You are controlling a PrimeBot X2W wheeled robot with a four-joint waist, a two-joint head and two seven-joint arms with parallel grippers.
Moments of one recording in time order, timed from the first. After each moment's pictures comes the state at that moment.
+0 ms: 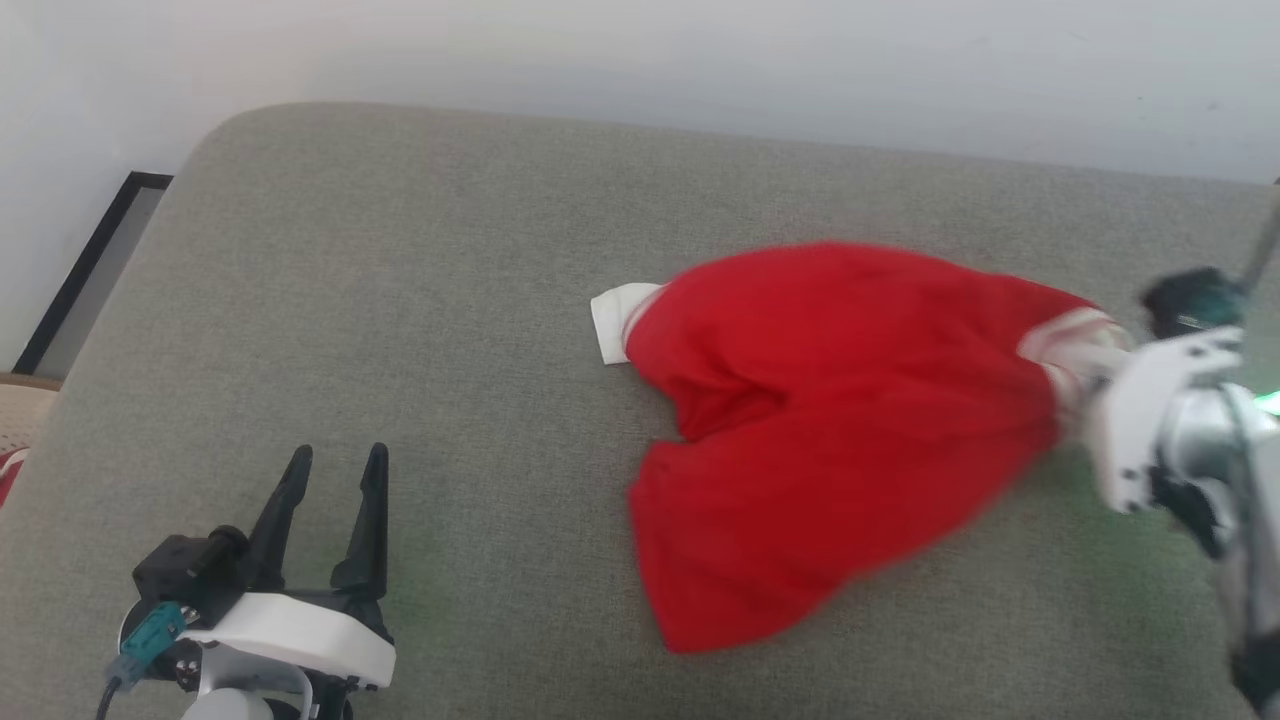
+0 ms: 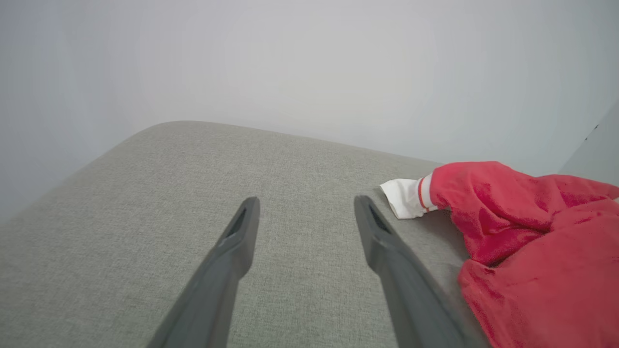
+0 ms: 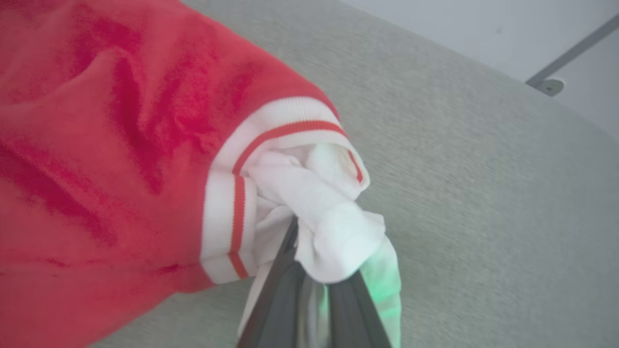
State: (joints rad) left arm -0.10 0.22 -0.11 0.25 -0.43 -0.13 -0.26; right arm -0.54 -0.35 0.09 0.58 0.20 0.13 0.52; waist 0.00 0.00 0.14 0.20
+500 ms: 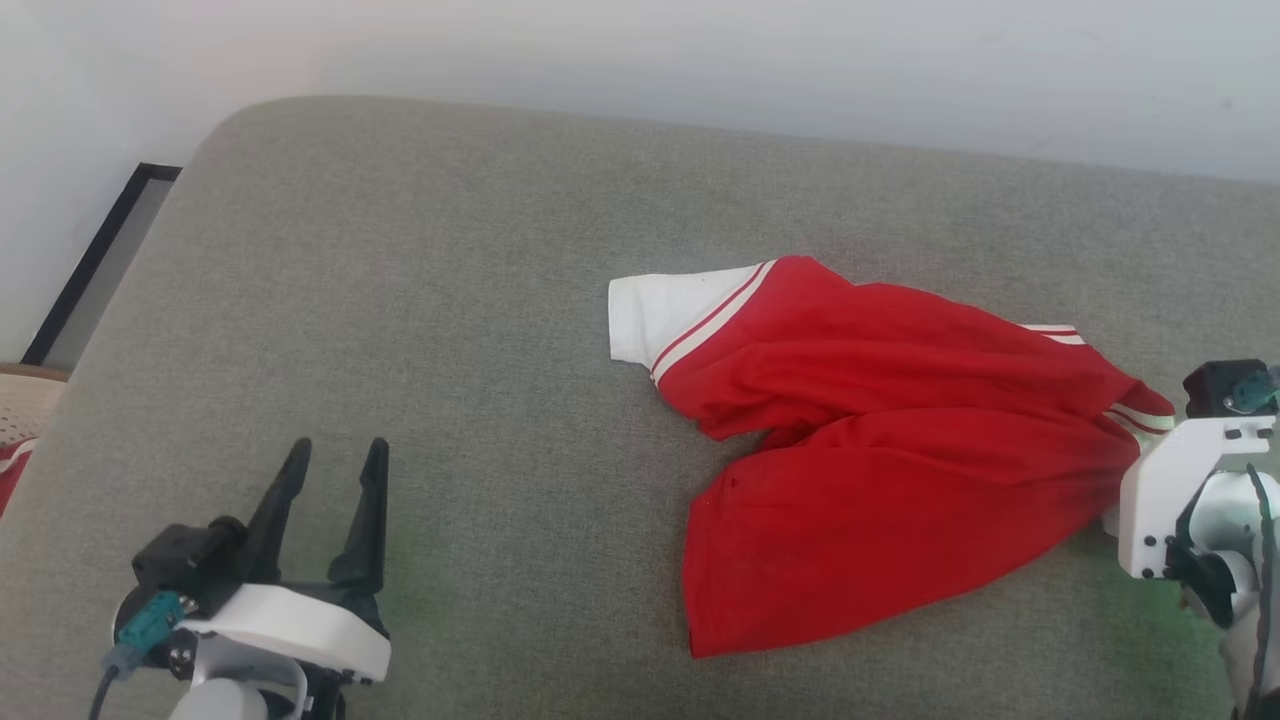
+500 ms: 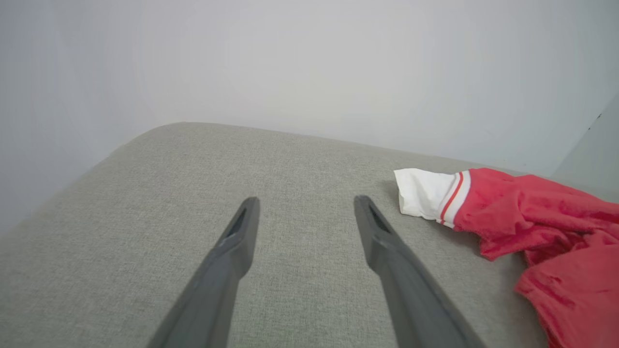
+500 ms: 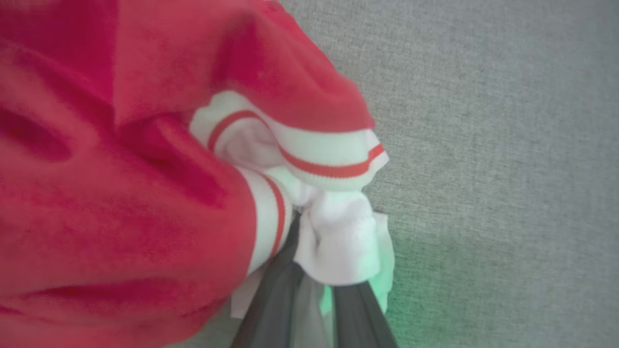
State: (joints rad) left arm -0.12 0.25 -0.13 0.25 -0.43 -0.13 -0.26; right arm -0.43 -0.32 -0.05 0.65 0.21 0.13 0.51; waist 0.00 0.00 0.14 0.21
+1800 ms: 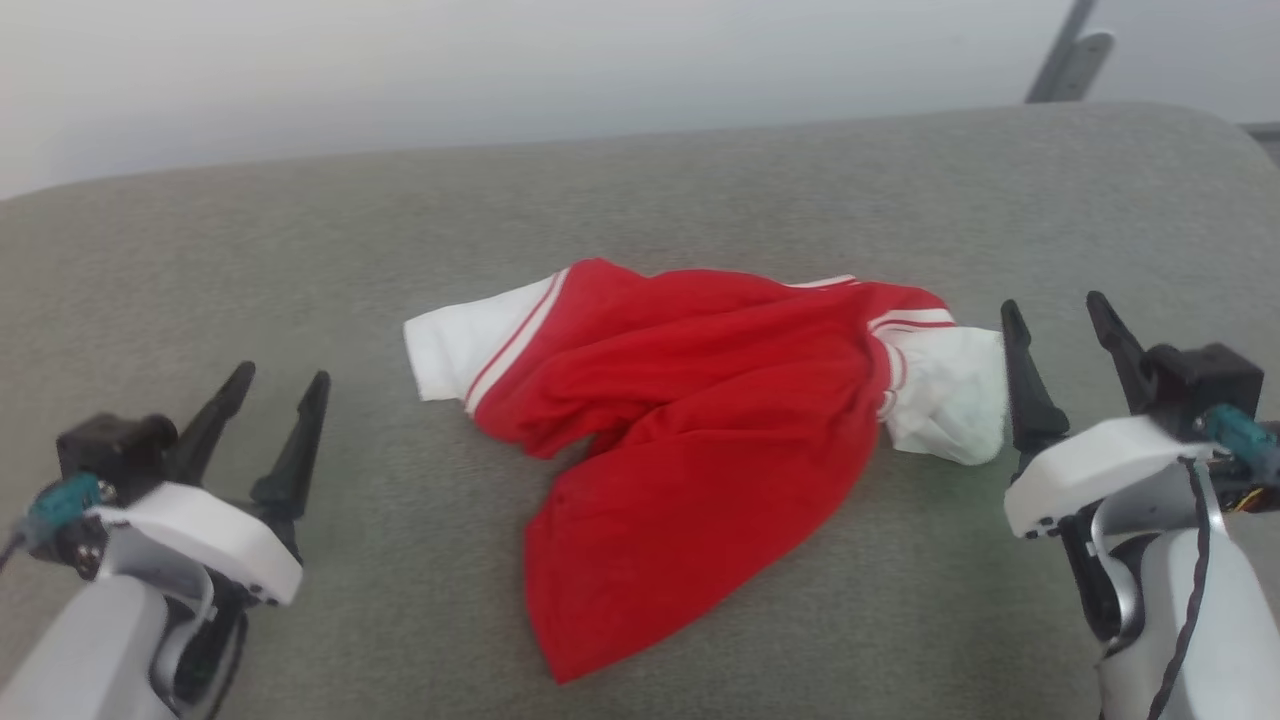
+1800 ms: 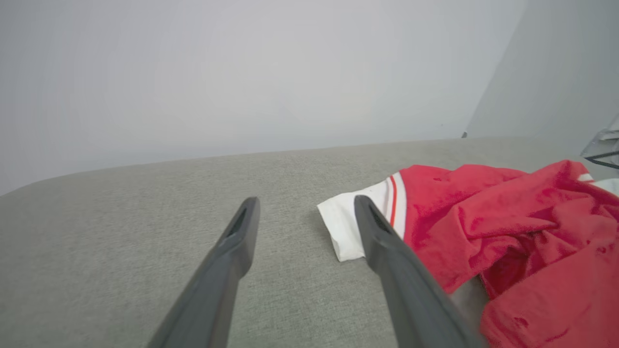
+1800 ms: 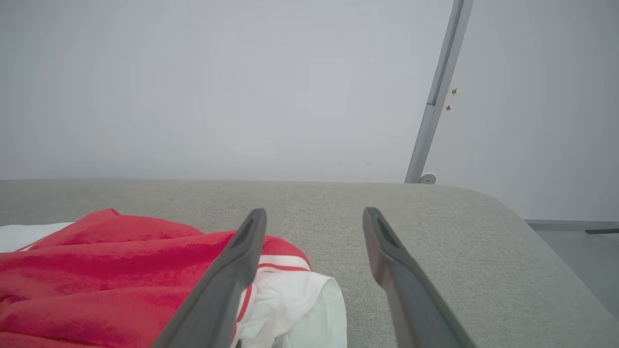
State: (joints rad) left arm -0.32 0.53 -0.36 0.39 -0.66 -0.13 -0.26; right arm -0.31 -0.07 -0.10 0.21 0.08 0.13 0.02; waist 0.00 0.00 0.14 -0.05
